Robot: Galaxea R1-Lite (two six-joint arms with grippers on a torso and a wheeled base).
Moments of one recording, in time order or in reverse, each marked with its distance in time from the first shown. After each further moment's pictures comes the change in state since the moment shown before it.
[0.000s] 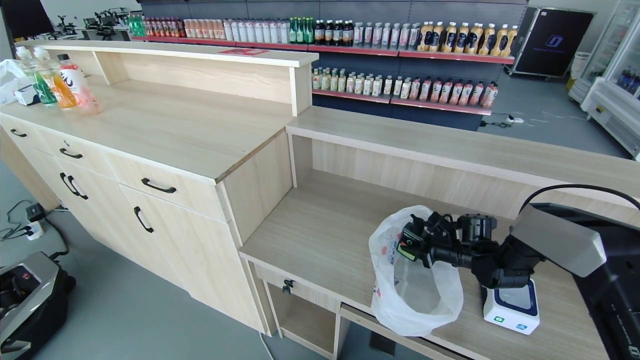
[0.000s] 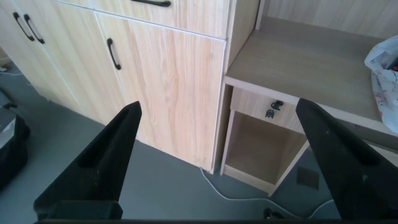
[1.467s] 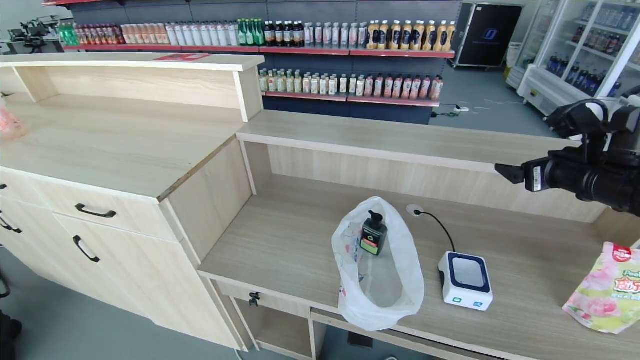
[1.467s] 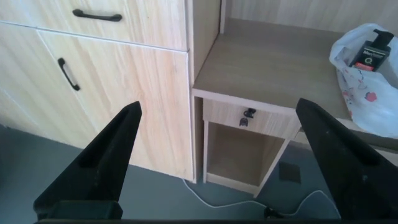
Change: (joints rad) left arm 0.001 0.000 0.000 0.000 0.000 0.000; right arm -0.083 -0.945 0.267 0.439 -0.669 0.158
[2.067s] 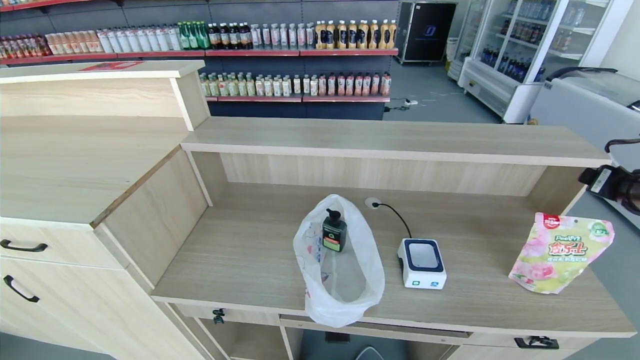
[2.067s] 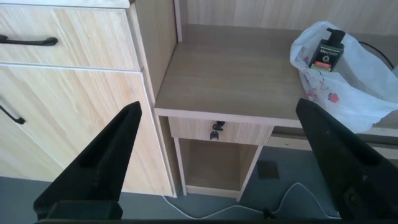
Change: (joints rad) left arm -0.001 0.000 0.000 0.000 0.000 0.000; right arm -0.223 0.030 -0.053 0.232 -0.346 0.590
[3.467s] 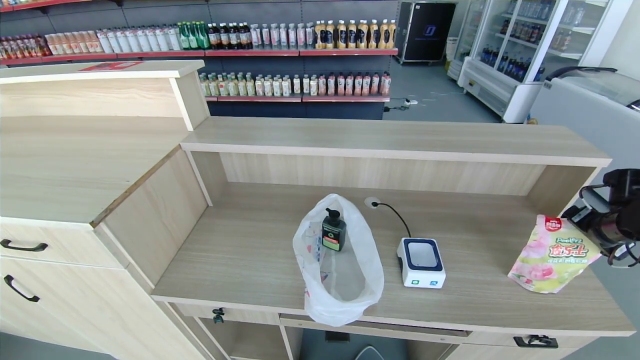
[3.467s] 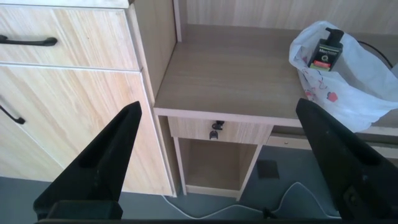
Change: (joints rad) left arm 0.000 0.000 0.000 0.000 0.000 0.000; right arm -0.164 0.443 -0.220 0.054 0.195 0.323
